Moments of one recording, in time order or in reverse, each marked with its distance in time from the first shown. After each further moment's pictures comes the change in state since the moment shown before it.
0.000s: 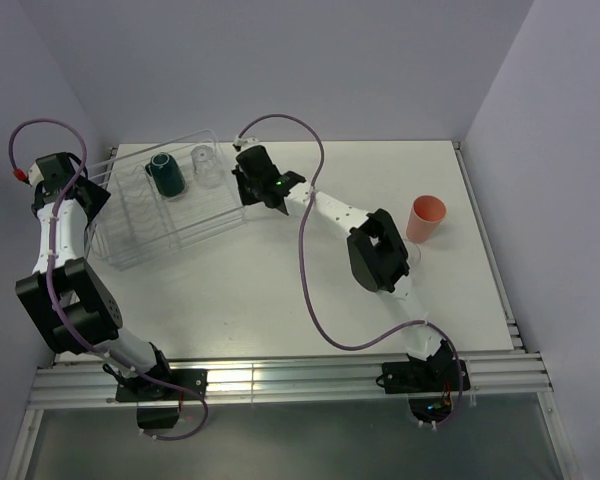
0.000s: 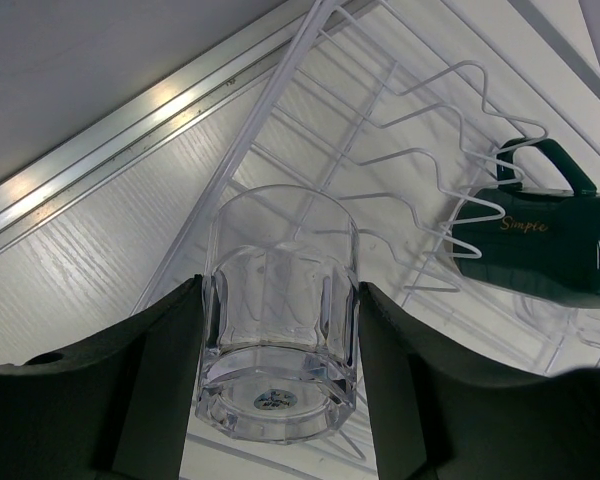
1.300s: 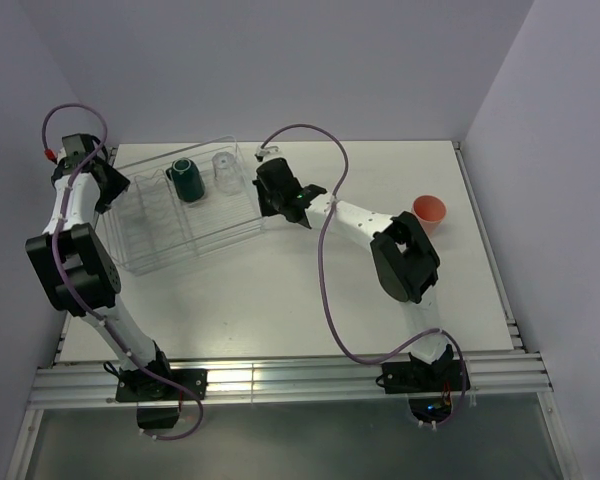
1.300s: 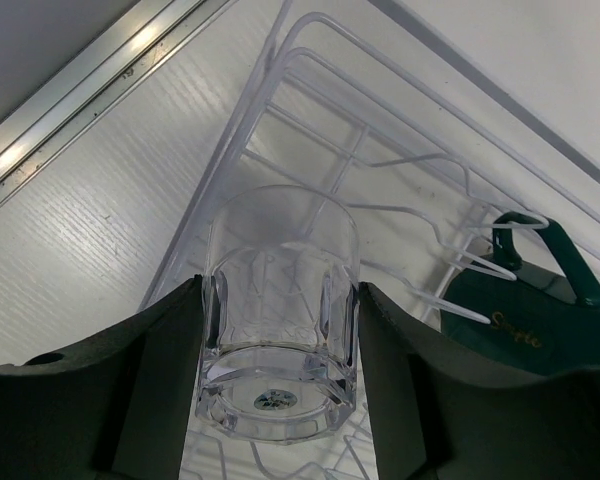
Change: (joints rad) left arm -0.100 0.260 0.241 -0.076 0.019 0.018; right arm -0.016 -0.262 -0.430 0.164 0.056 0.030
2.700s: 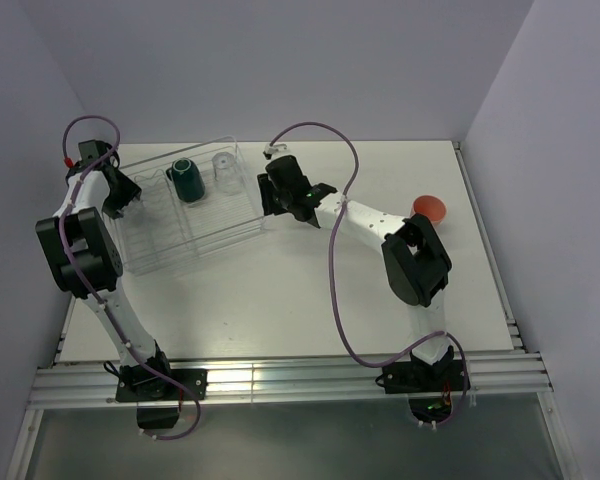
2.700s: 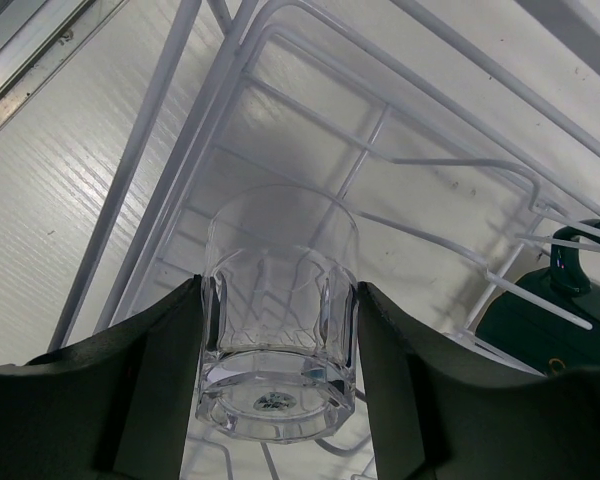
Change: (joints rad) left arm -0.014 0.172 0.052 -0.005 0.031 0.000; right arm -0.024 -0.080 -0.069 -0.003 -0.029 0.003
